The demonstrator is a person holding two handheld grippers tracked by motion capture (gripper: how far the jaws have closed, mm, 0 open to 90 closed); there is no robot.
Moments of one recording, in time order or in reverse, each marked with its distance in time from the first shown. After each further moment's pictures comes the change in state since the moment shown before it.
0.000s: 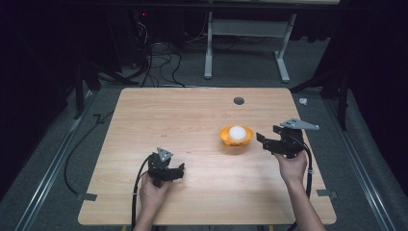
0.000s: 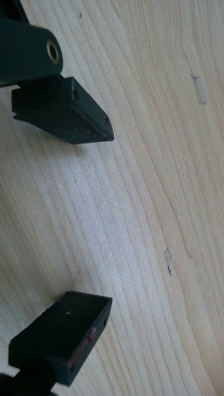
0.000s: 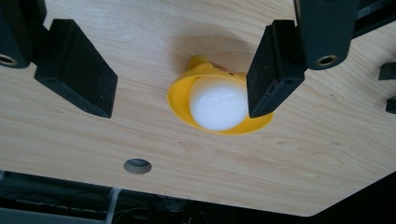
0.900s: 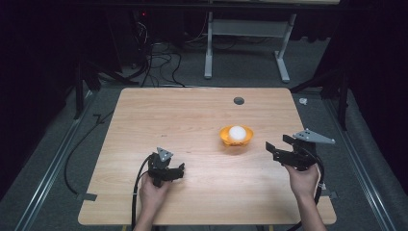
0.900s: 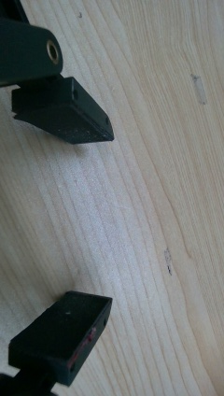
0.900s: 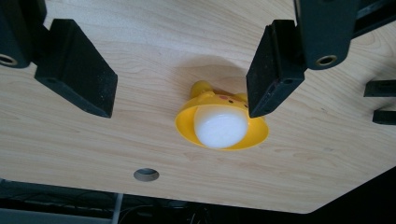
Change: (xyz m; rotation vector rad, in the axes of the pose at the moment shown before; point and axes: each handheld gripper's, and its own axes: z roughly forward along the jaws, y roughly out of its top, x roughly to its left) left arm 0.000 0.000 0.000 0.000 0.000 0.000; right arm -0.003 -0.023 -0.036 -0.026 -0.007 0.018
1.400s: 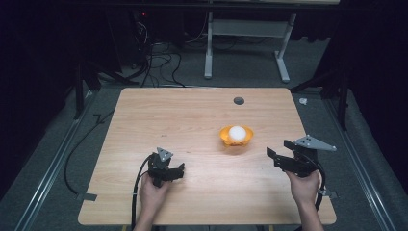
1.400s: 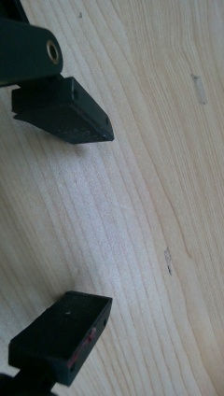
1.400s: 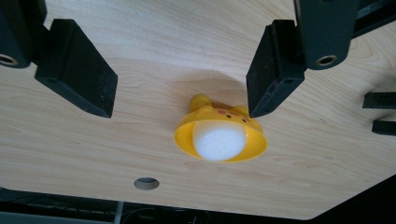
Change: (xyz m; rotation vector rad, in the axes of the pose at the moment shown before) left arm 0.000 0.000 0.000 0.000 0.000 0.000; right arm 0.004 -0.014 -0.007 0.009 -0.010 -0.001
